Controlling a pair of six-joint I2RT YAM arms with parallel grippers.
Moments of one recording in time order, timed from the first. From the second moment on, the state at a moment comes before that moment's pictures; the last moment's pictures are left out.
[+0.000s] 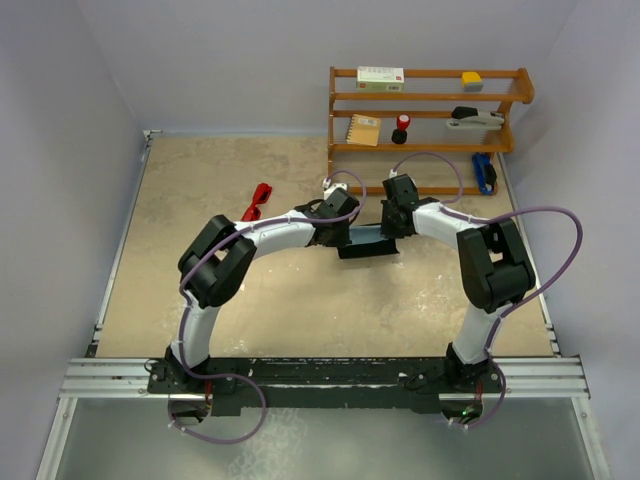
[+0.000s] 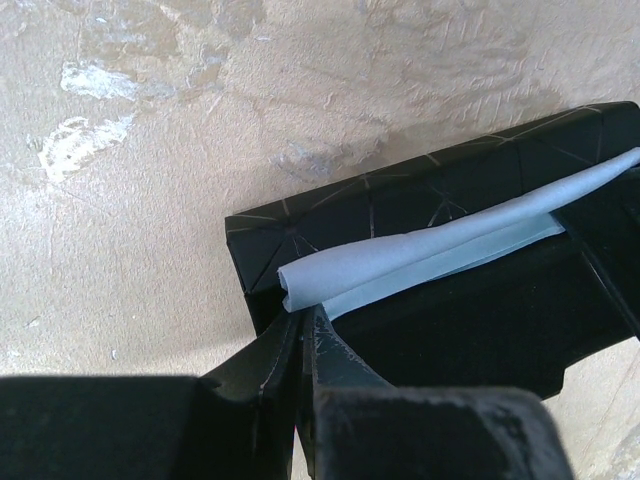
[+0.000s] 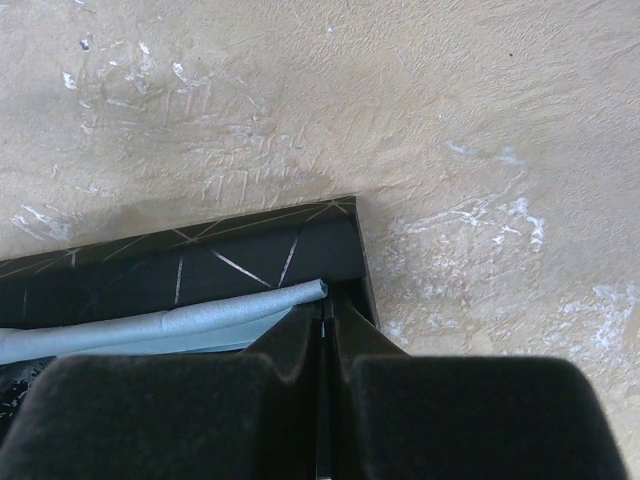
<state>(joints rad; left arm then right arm) -0.79 2.07 1.46 -0.32 -0.19 -0.70 0.34 1.82 1.11 -0.32 0.16 0.38</state>
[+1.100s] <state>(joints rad) -0.73 2.09 1.46 -0.31 -0.14 -0.73 0.36 1.82 1.11 -0.31 0.16 0.38</state>
